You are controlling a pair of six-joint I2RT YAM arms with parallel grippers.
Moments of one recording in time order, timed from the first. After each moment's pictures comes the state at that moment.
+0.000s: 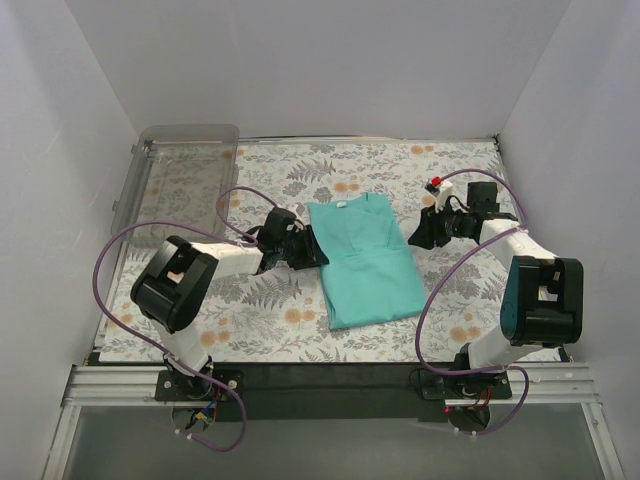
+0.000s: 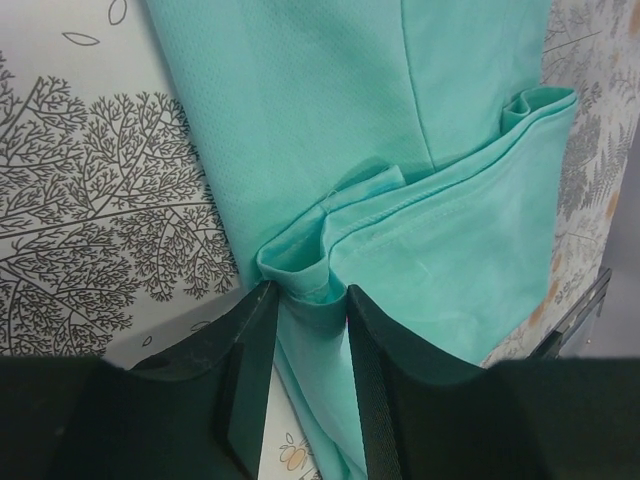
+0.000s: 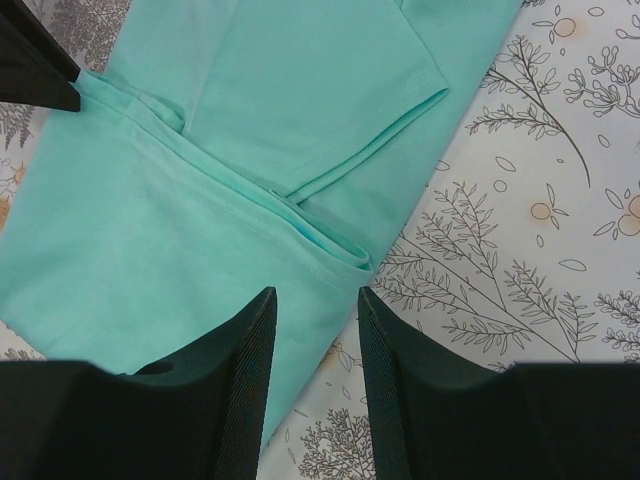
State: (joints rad) left arm -0.57 1.75 0.85 0.17 0.31 -0.78; right arm -0.03 1.55 0.93 -0.34 -0.79 -0.37
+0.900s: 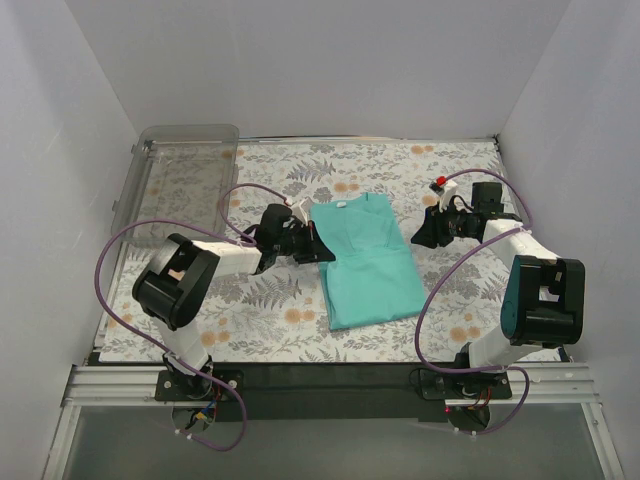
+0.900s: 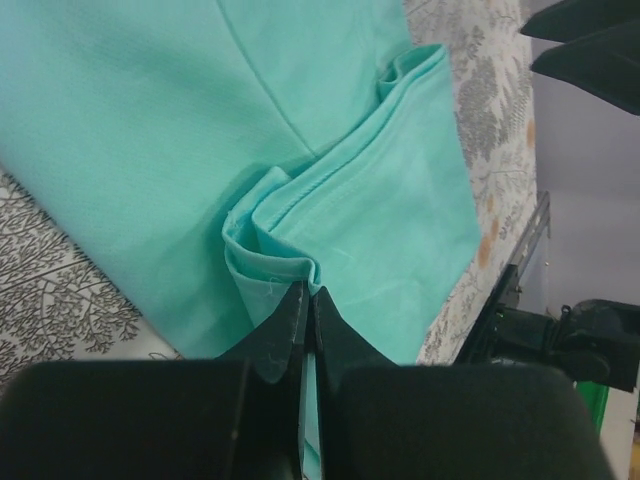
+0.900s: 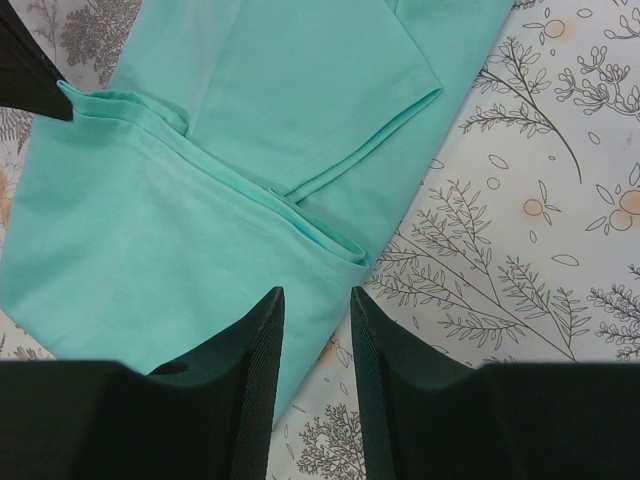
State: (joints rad) left arm -0.55 1.78 0.84 0.33 0.52 -0.70; right arm -0.06 1.55 0.93 -0.35 -0.83 -0.37
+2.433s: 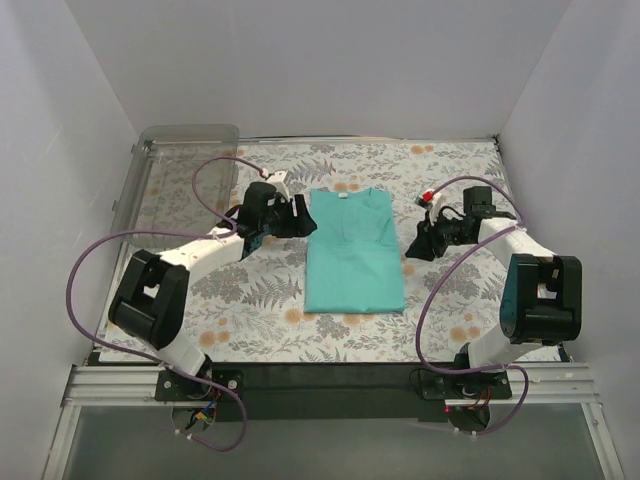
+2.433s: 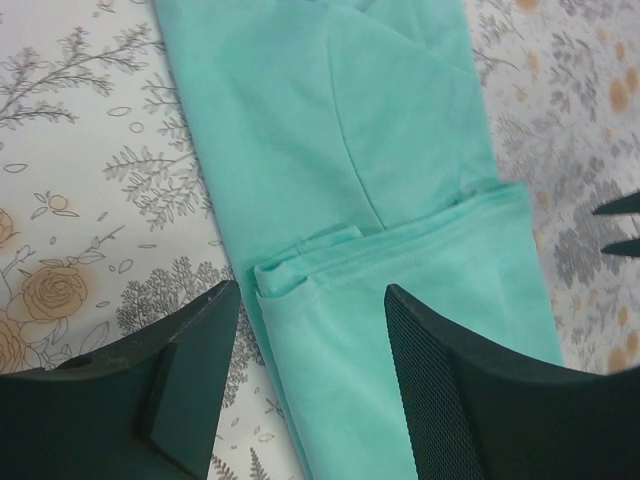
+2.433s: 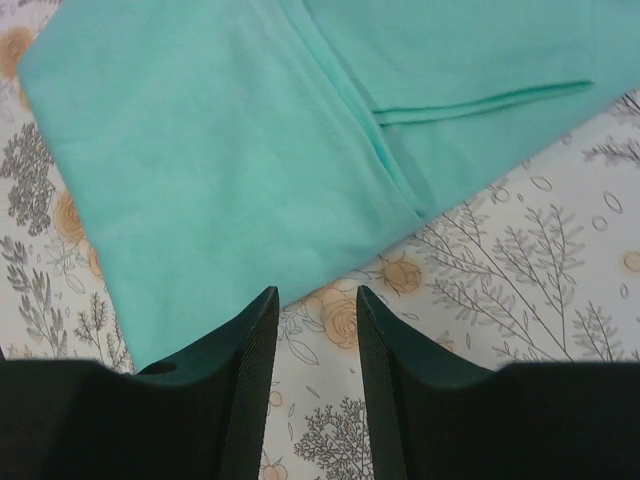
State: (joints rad) left arm -0.47 1.63 0.97 0.08 0.20 -0.47; right arm -0.03 1.56 0.94 -0.51 -0.90 -0.66
